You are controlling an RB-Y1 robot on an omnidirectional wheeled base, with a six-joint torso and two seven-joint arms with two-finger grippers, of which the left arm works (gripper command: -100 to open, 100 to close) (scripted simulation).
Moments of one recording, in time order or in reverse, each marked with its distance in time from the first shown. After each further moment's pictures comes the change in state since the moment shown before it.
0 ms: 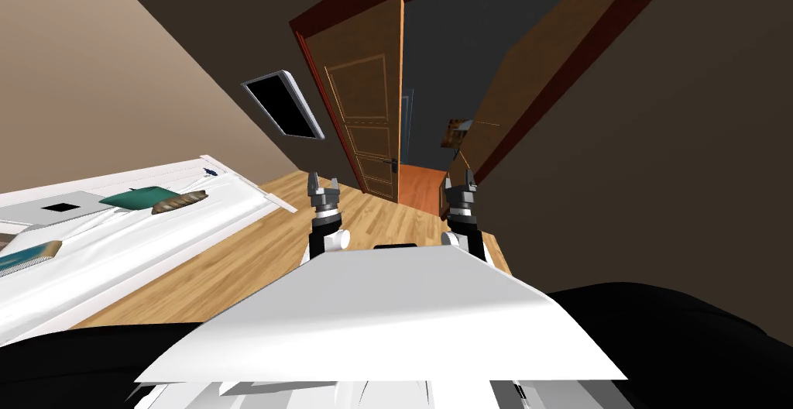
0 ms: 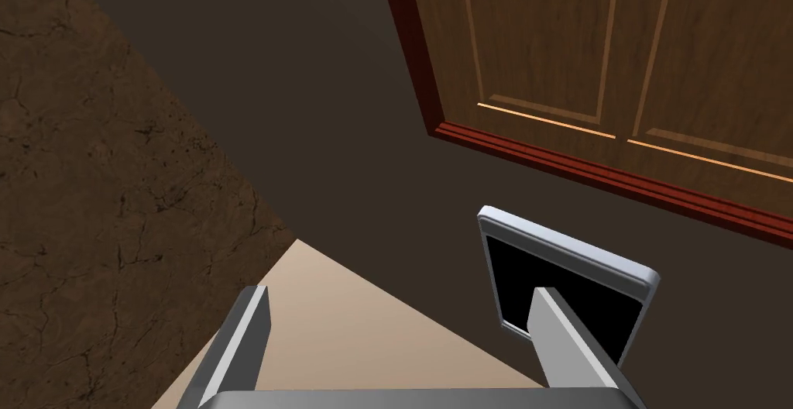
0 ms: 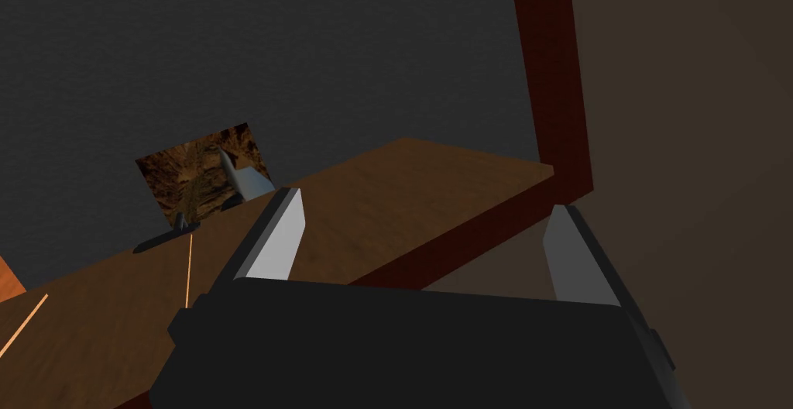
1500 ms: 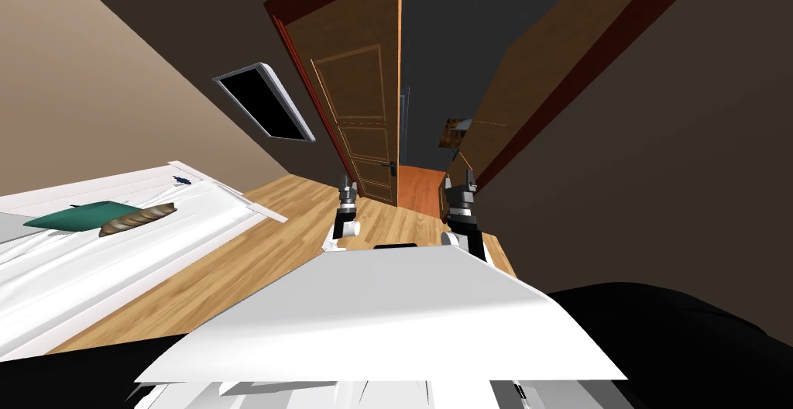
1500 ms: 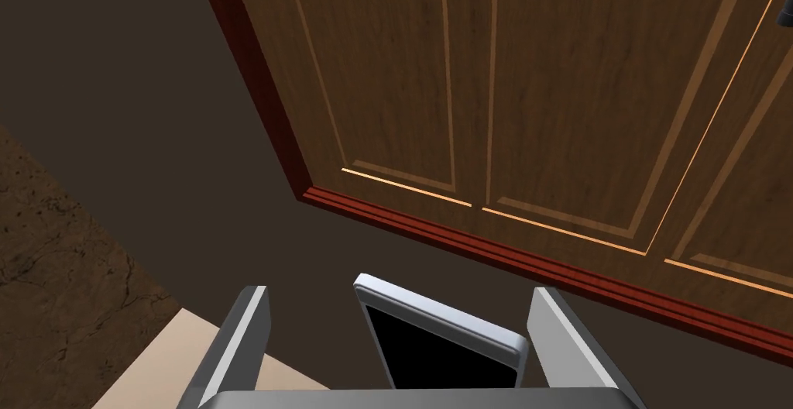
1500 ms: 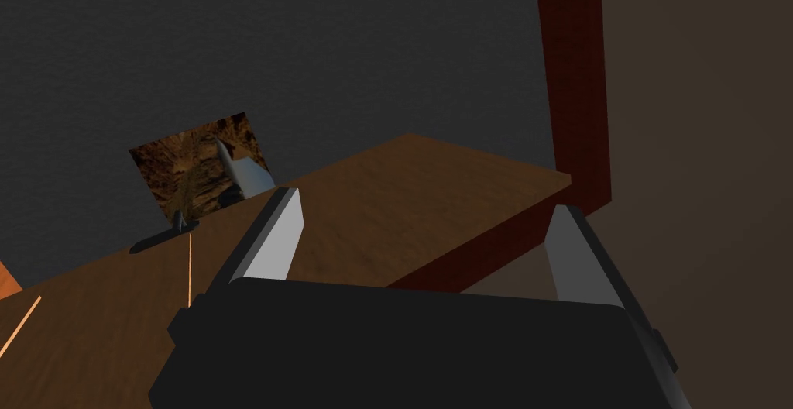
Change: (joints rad) arm -0.246 0.049 -0.013 0.405 -0.018 0.002 0.021
